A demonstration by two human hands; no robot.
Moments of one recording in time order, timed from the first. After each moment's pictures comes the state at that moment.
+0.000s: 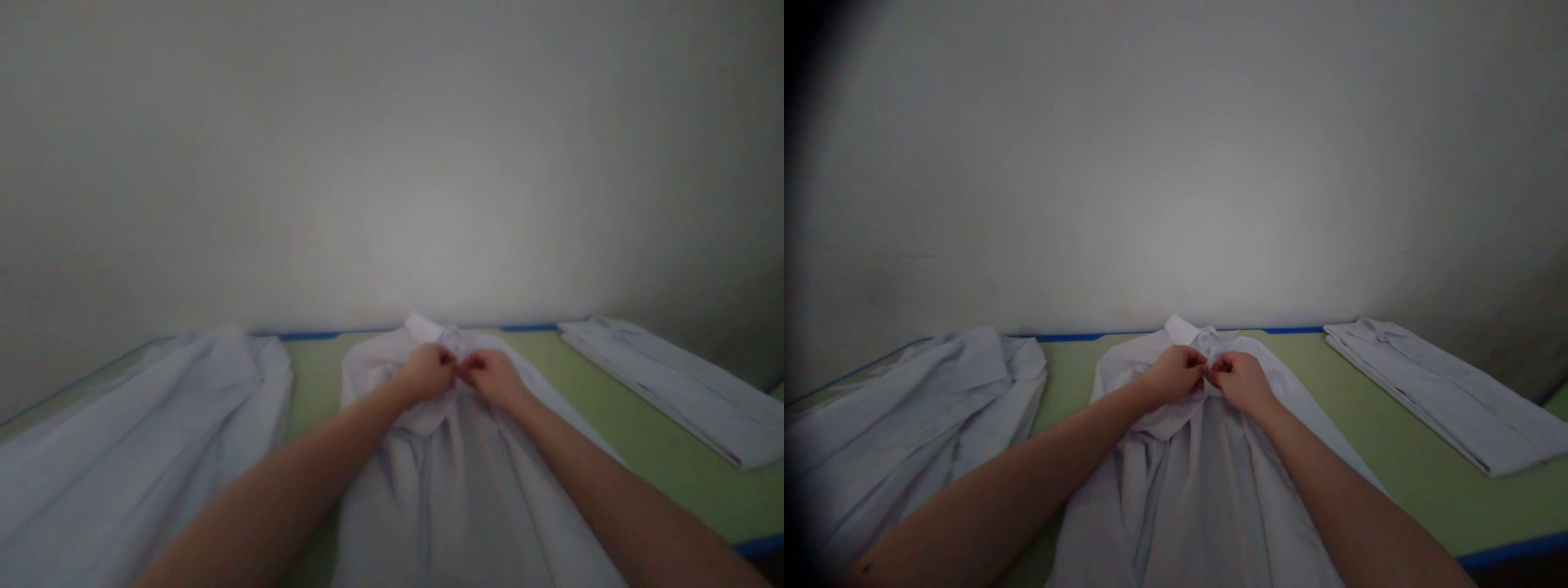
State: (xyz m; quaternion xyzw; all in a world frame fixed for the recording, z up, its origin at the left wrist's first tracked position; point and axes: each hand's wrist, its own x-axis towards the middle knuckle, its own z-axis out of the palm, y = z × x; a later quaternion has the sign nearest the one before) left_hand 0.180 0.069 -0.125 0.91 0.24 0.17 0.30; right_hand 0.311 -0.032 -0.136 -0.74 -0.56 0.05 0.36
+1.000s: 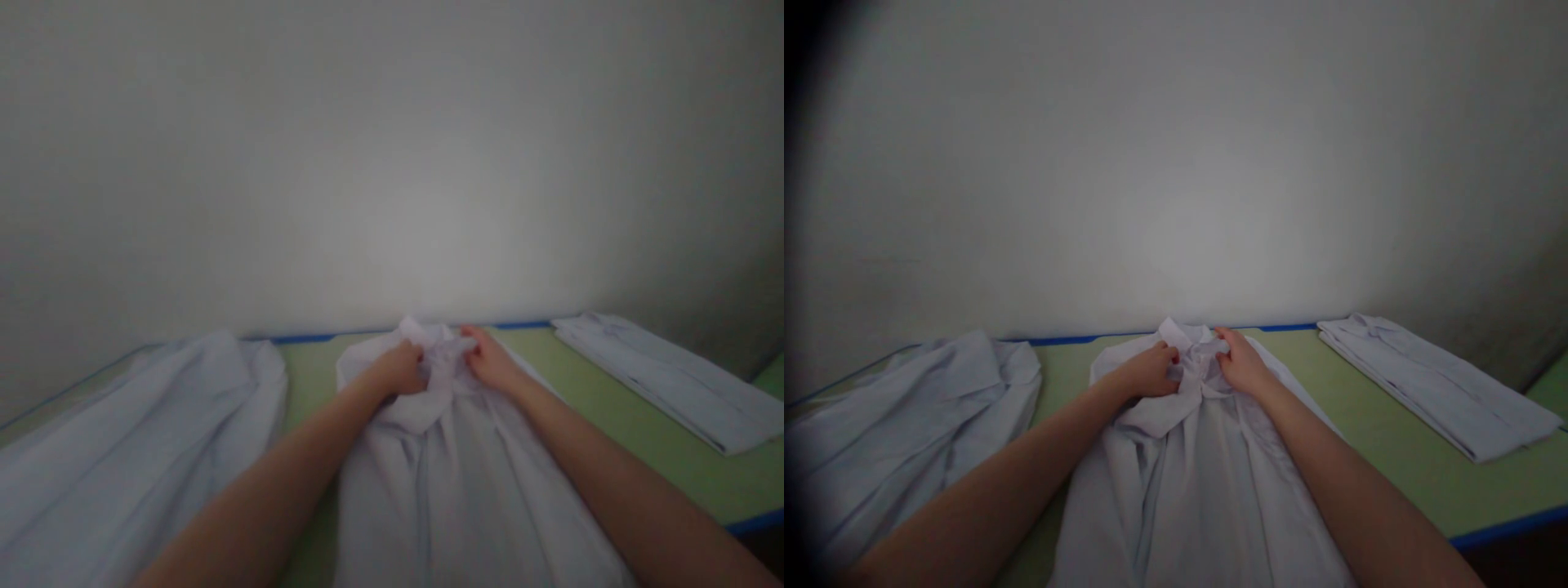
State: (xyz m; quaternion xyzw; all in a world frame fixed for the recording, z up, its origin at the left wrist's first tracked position) left_hand 0.154 0.103 -0.135 0.97 0.23 0.09 0.04; right_hand 0.347 -0.012 -0.147 -0.70 -0.61 -0.01 0.38
